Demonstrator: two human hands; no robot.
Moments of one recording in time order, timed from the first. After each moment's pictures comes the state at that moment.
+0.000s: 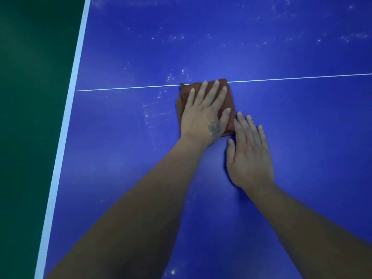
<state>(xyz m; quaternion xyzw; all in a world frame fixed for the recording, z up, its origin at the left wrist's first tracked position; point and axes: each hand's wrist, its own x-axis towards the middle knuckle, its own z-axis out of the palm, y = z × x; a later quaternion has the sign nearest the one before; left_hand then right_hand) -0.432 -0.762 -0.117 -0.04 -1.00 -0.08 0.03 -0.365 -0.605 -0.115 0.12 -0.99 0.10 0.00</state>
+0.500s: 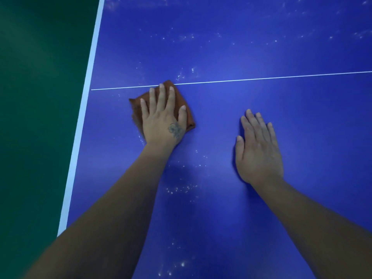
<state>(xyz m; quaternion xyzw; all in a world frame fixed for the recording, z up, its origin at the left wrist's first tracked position) -0.385 -0.859 -0.110 0.16 -0.98 -0.08 0.01 -0.364 -0.607 -0.114 0.12 -0.99 0.09 -0.01</state>
